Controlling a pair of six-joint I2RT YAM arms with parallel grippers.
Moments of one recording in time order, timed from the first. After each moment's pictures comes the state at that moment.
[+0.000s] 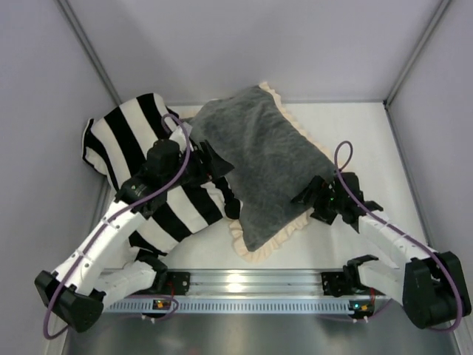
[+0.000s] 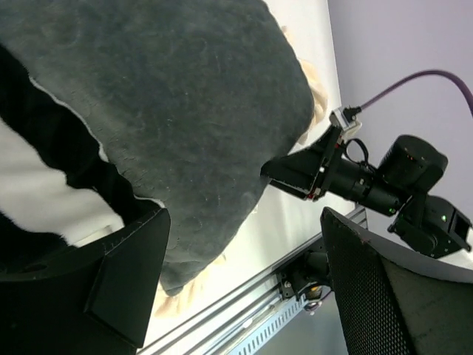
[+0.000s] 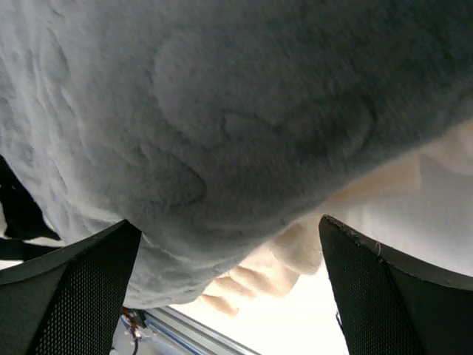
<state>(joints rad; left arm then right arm) -0.49 1.00 1.03 -0.47 0.21 -0.80 0.25 1.04 0.46 -0.25 -0.28 0.85</state>
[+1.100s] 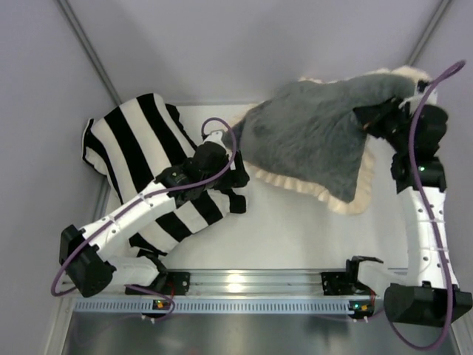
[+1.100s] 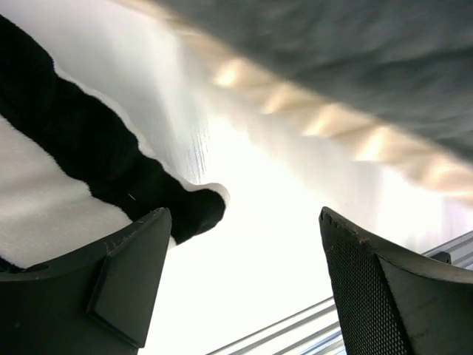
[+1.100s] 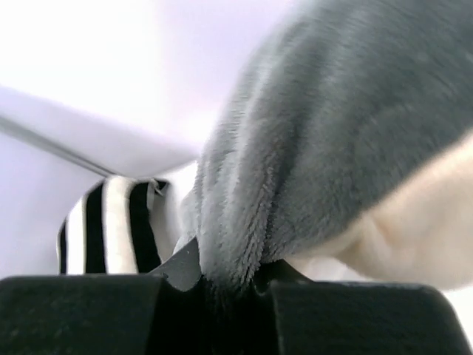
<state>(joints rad) -0.75 1.27 1.13 -0.53 -0.14 -0.70 -0.11 1.04 1.16 -0.28 -0.31 0.66</state>
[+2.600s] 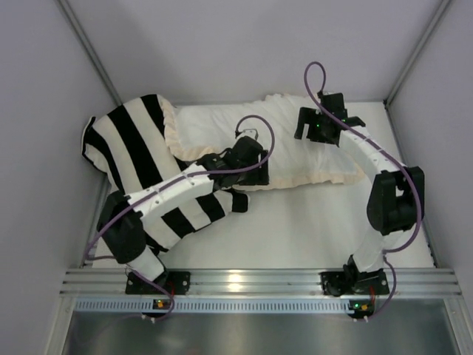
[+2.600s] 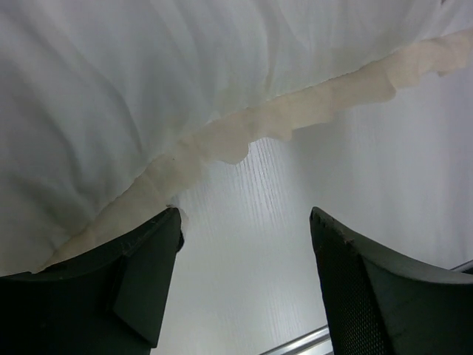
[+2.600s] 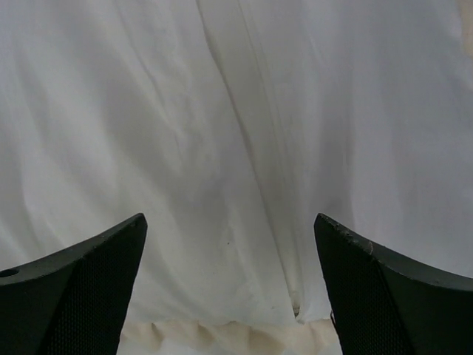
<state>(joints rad) -0.85 1.55 1.35 -0.57 -0.21 -0.70 0.22 1.73 1.45 -0.46 -0.03 0.31</state>
